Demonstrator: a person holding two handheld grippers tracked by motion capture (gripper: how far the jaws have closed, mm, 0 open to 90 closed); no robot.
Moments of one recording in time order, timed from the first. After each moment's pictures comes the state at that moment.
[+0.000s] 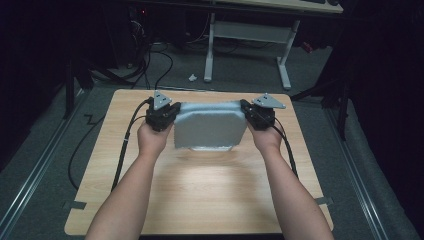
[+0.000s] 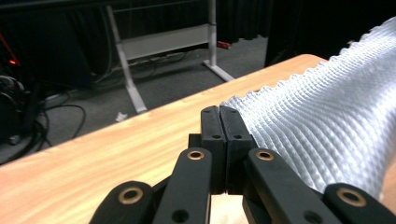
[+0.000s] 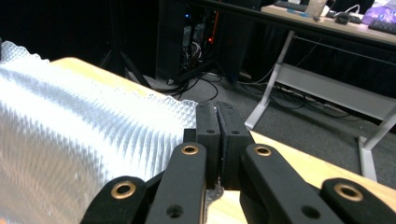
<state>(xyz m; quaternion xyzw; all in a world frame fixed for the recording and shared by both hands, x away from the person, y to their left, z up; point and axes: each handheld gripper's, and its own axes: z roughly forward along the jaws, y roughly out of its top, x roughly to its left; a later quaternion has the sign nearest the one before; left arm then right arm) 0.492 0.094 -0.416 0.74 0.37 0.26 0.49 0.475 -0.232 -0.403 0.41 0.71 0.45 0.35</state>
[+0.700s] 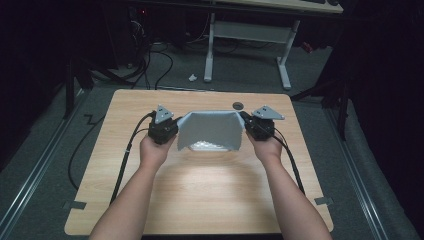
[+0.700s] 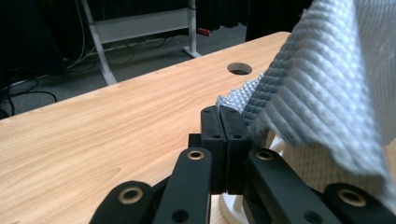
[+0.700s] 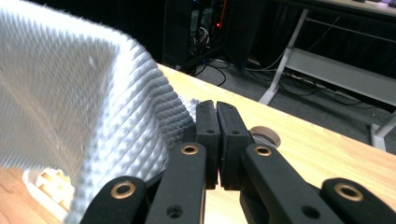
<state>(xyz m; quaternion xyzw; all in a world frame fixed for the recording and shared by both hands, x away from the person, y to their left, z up) 0.475 0.093 -0.449 0.76 0.37 0.23 0.49 0.463 -0.237 -0.433 0.41 0.72 0.44 0.33</state>
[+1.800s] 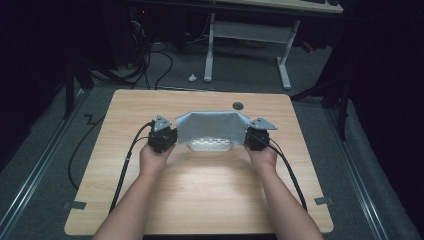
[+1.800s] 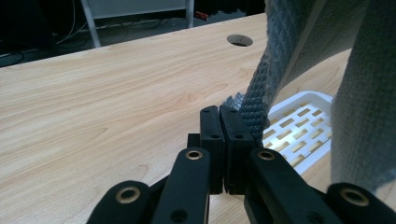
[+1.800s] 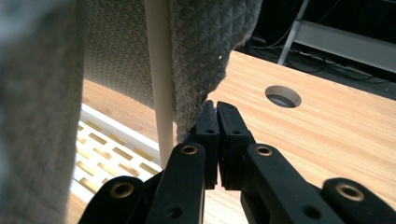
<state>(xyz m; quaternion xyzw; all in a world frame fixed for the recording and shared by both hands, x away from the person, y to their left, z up) 0.470 0.099 -0.481 0.76 0.39 0.19 0.49 0.459 -0.234 -0.478 0.44 0.73 0.43 0.31</state>
